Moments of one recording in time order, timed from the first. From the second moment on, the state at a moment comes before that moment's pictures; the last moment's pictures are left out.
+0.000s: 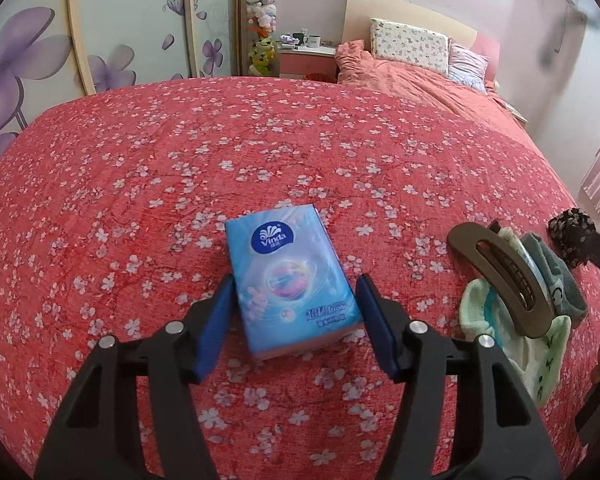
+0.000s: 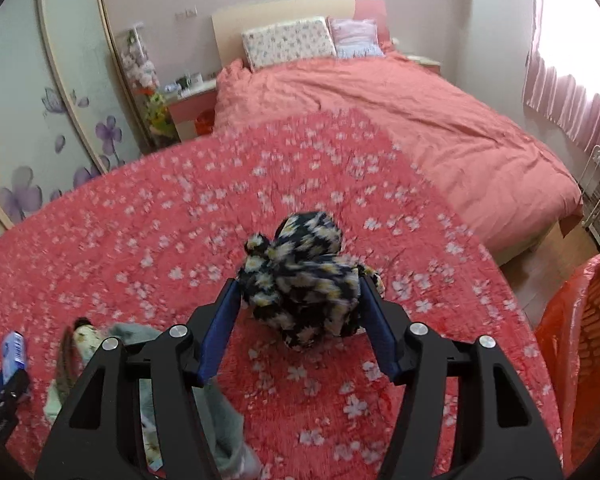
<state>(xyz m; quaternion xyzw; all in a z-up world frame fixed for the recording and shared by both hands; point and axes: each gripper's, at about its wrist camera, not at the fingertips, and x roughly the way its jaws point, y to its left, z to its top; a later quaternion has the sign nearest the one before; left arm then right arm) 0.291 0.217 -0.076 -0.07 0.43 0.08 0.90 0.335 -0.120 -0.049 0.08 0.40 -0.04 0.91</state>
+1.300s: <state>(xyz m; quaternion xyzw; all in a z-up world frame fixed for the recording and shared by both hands) 0.223 0.103 0.044 -0.03 0.34 -0.01 0.94 0.194 -0.204 0.043 0.12 0.29 -0.03 0.95</state>
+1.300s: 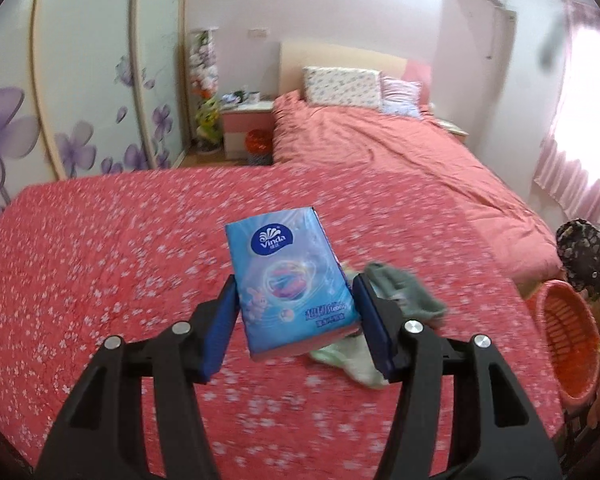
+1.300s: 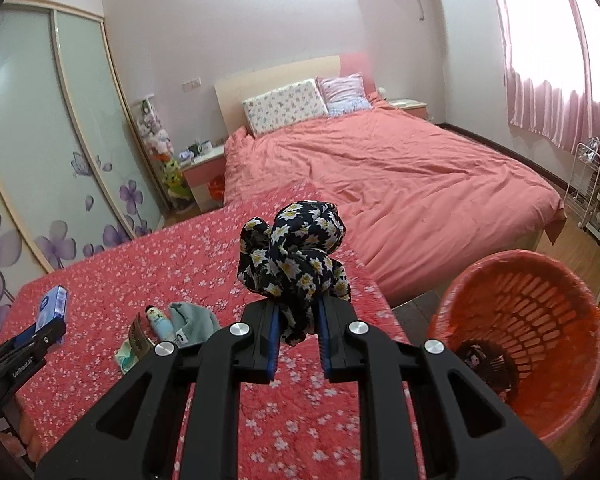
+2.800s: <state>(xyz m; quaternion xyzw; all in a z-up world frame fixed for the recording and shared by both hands) 0.180 -0.289 0.002 0.07 0.36 -0.33 0.87 0.097 -0.404 -0.005 0.25 0.26 -0.17 0.92</state>
